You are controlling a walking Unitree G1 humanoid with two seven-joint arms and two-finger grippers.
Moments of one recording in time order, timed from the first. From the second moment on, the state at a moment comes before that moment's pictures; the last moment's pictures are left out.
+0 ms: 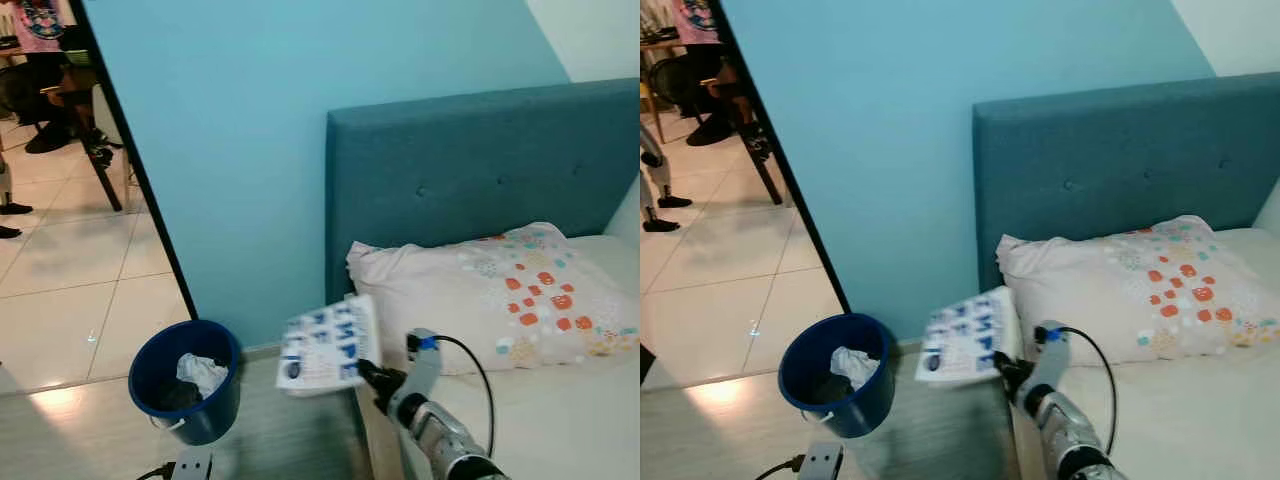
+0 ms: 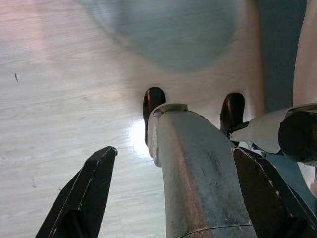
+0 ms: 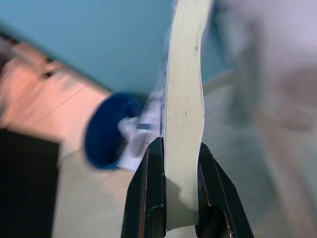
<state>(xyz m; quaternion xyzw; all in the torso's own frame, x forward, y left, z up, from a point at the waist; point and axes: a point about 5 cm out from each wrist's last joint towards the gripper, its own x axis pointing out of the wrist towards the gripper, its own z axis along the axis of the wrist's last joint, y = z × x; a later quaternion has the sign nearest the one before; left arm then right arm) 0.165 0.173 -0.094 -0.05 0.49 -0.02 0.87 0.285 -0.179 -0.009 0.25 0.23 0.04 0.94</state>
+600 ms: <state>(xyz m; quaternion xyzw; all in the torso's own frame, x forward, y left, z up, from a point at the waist) 0.164 0.172 -0.094 -0.05 0.50 -0.02 0.87 0.247 -0.251 -0.023 0.27 0.18 -0.23 0.91</state>
